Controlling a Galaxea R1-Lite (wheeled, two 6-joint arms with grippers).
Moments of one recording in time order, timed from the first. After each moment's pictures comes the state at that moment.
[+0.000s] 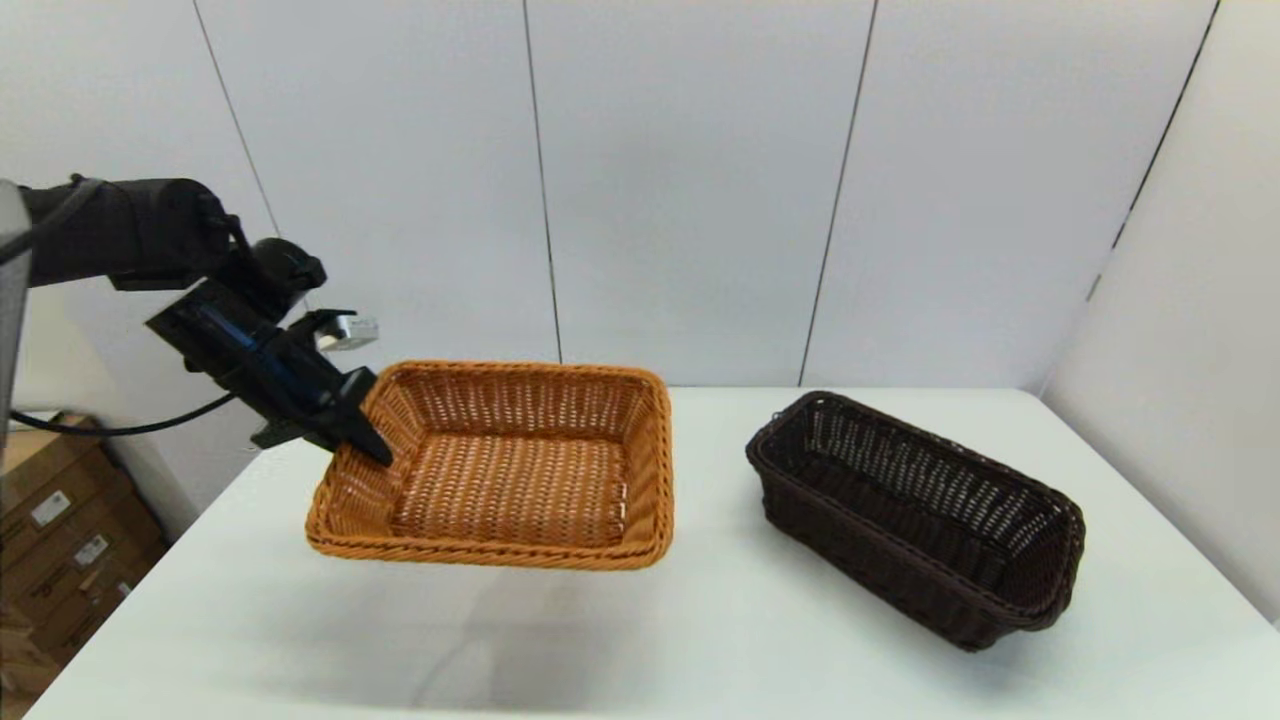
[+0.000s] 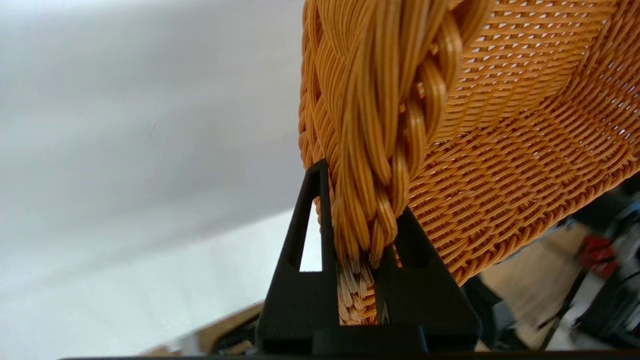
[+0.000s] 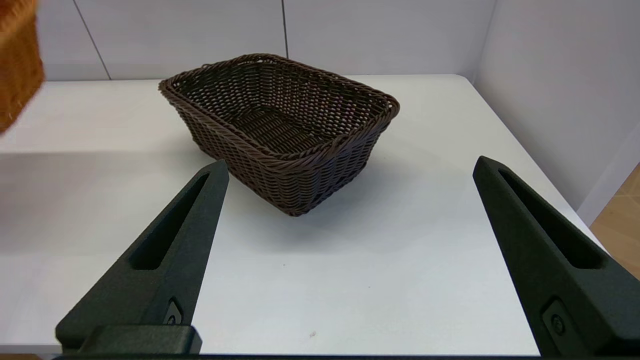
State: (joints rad) left arm 0.01 2.19 -1.94 1.20 -0.48 0.09; right arm 0.00 0.00 0.00 -0.01 -0.02 0.02
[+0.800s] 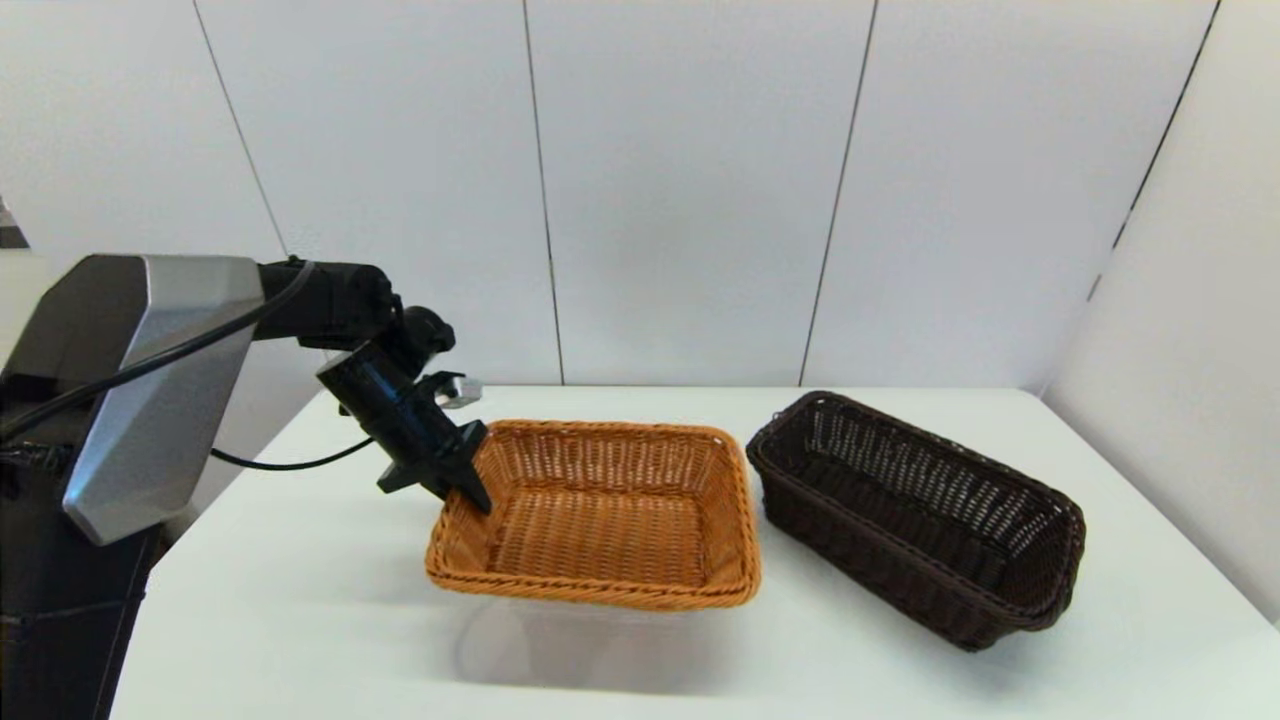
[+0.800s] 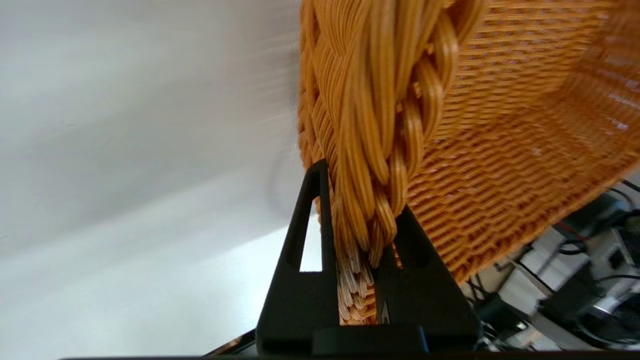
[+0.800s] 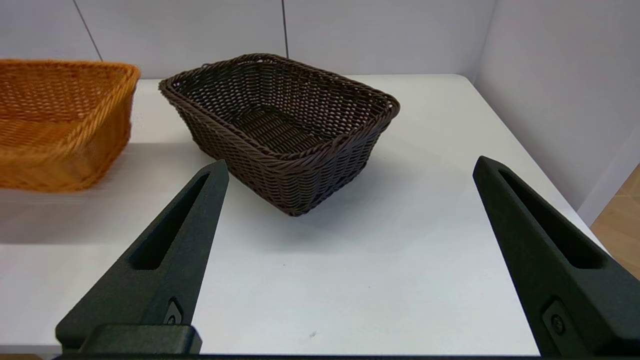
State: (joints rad) left arm -0.17 2.39 -1.97 1.13 -0.52 -0.09; right arm 0.00 0.00 0.00 -0.01 -0.02 0.02
